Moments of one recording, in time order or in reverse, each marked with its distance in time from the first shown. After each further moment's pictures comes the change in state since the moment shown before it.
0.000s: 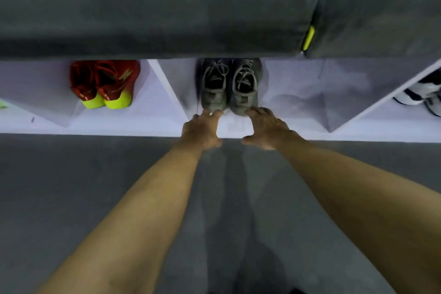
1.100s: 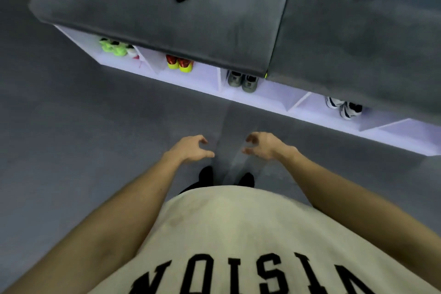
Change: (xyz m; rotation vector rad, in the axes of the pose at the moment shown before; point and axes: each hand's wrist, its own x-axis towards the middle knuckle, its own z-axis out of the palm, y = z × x) left_hand -0.541 0.078 -0.248 -0.550 -0.272 -0.331; right_hand -0.486 -0.144 -0.282 0.091 -0.425 -0.097
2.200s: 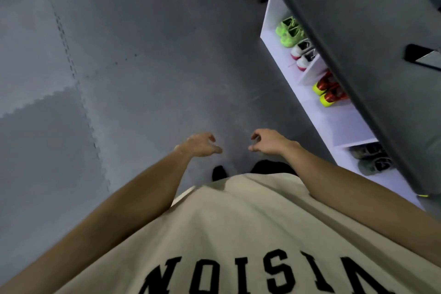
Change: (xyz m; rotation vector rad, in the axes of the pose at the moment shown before) left_hand -0.126 -0.347 -0.041 -0.656 0.220 -0.502; right_hand 0.135 -0.393 0.157 -0.537 -0.359 -0.387
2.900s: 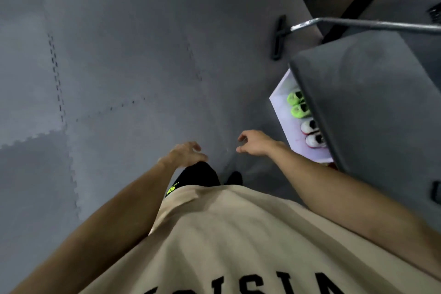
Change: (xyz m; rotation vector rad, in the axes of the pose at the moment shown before) left_hand 0.251 0.063 -0.342 -0.166 0.050 -0.132; right_hand 0.317 -0.168 -0.312 -0.111 -0.038 -0.074
